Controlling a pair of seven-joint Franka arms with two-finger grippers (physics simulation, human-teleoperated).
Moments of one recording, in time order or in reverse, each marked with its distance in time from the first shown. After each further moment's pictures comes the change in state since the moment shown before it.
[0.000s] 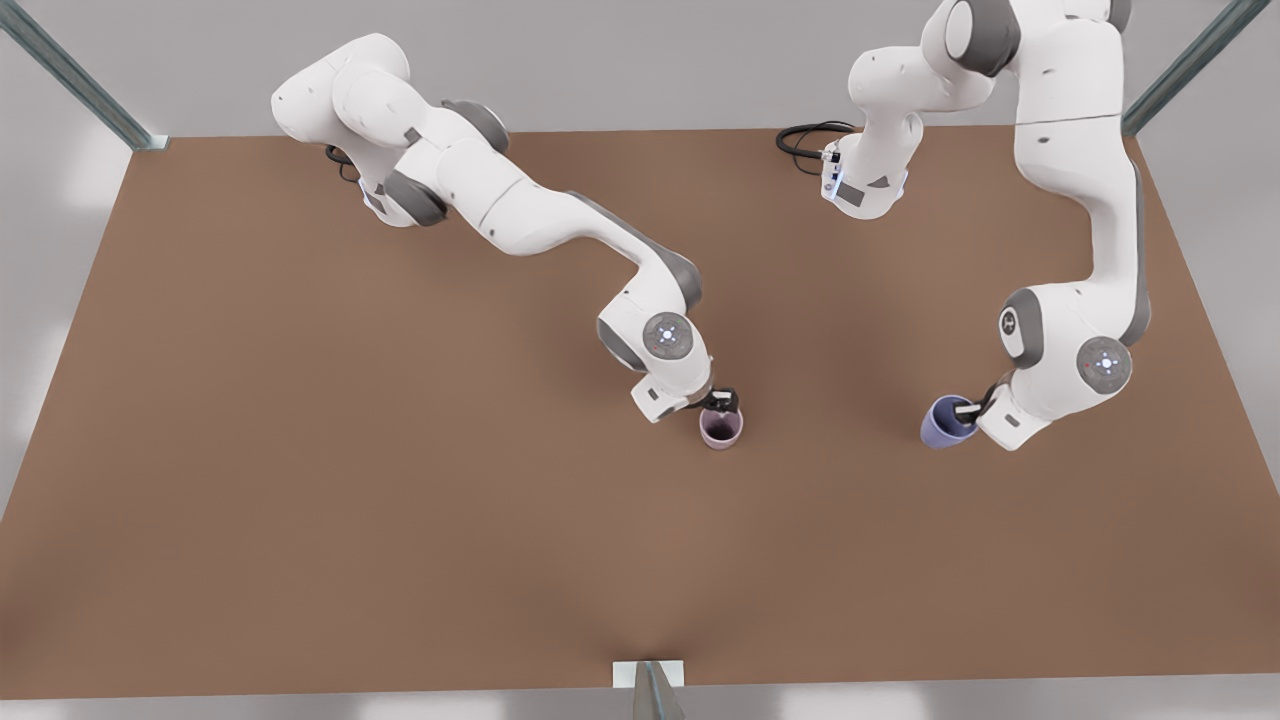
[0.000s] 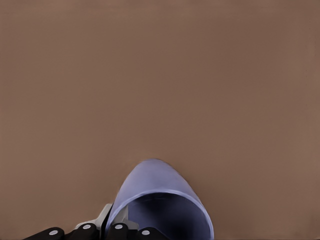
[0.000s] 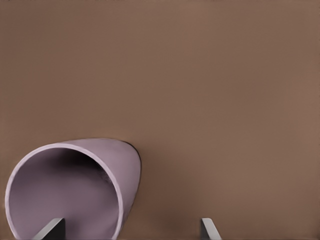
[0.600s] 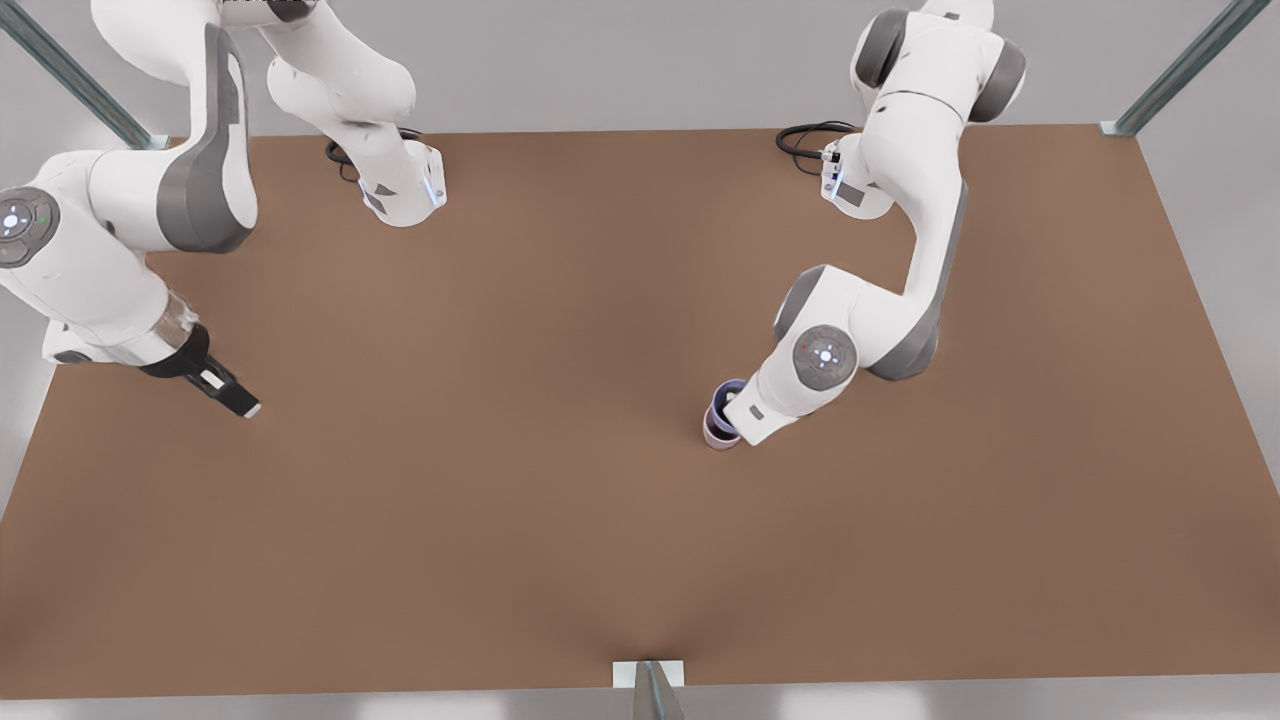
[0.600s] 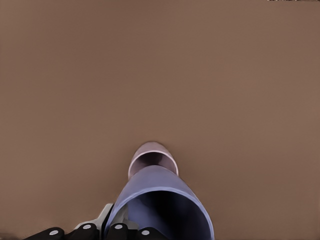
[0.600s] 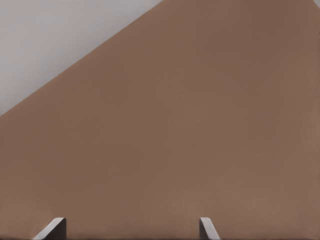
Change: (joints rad) left arm -0.458 0.224 -0.089 0.549 -0.059 -0.367 -0.483; right arm -0.851 -0.937 -0.053 -0.628 -0.029 -0.389 -0.395
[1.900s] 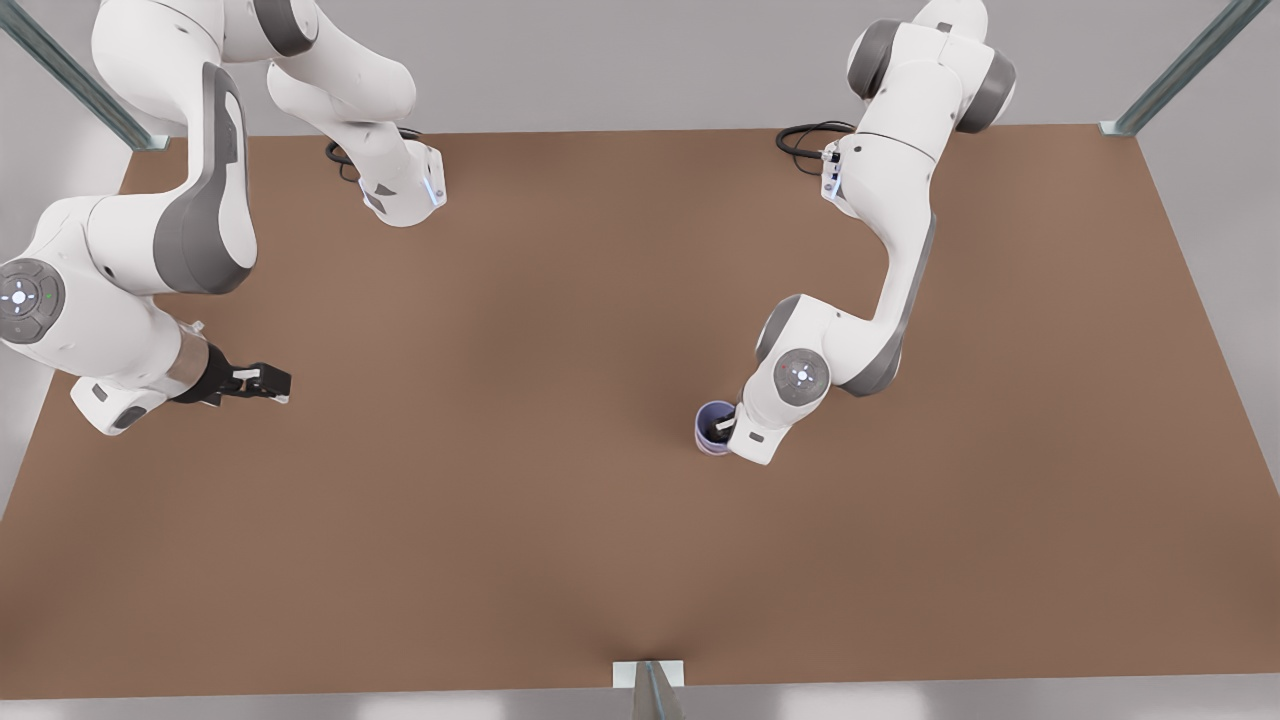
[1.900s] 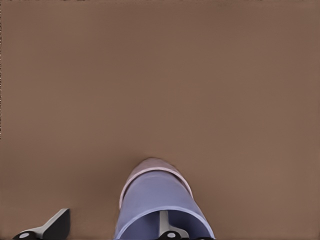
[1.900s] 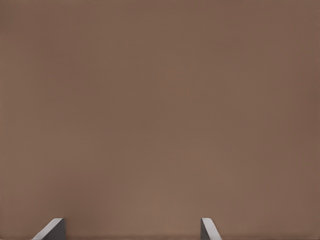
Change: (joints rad) left arm -0.015 0.040 0.000 -0.175 -0.023 0.260 -0.422; right arm 0.031 0.083 -0.005 0.082 0.024 -0.153 -0.633
